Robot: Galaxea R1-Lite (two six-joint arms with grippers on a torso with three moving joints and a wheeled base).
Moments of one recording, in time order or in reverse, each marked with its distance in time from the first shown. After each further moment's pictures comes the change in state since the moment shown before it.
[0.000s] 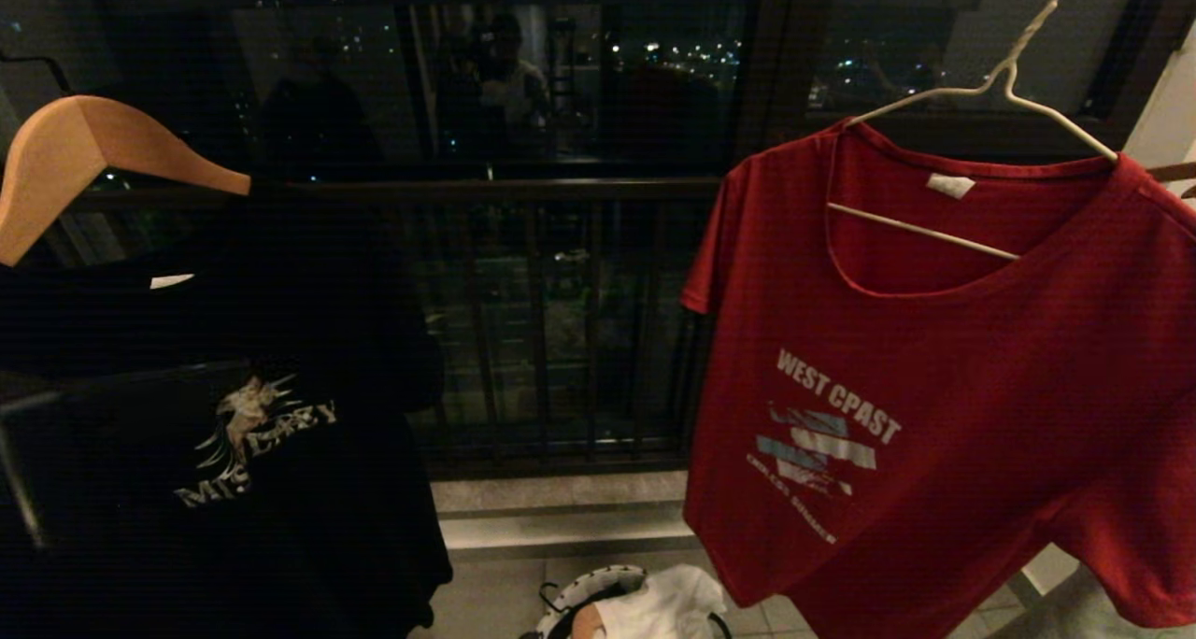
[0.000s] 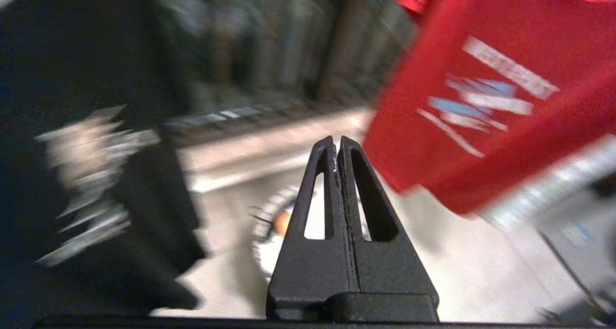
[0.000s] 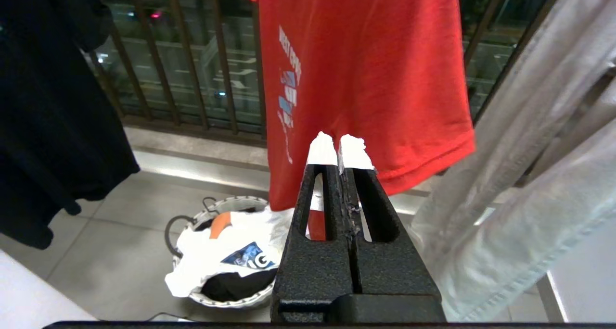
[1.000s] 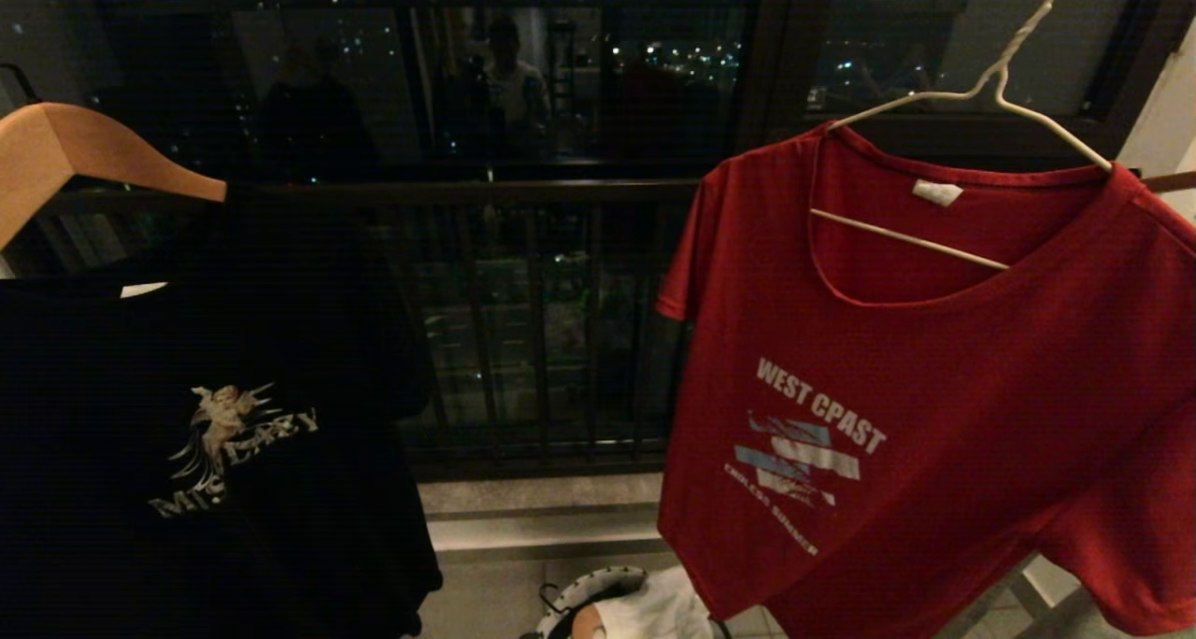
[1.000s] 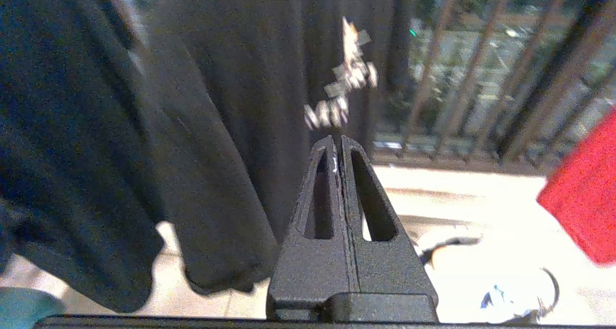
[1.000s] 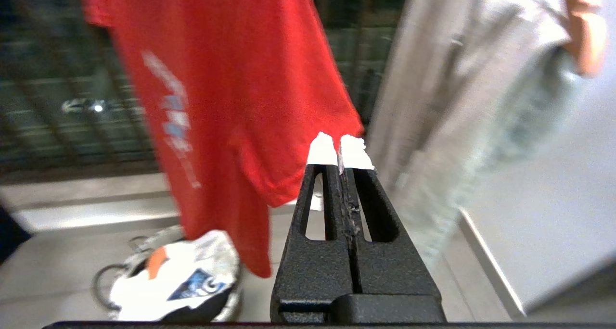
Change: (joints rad) left arm 0.535 -0.685 0.291 0.263 0.037 0.188; right arm -0.201 0.004 -0.032 0.014 -0.120 0.015
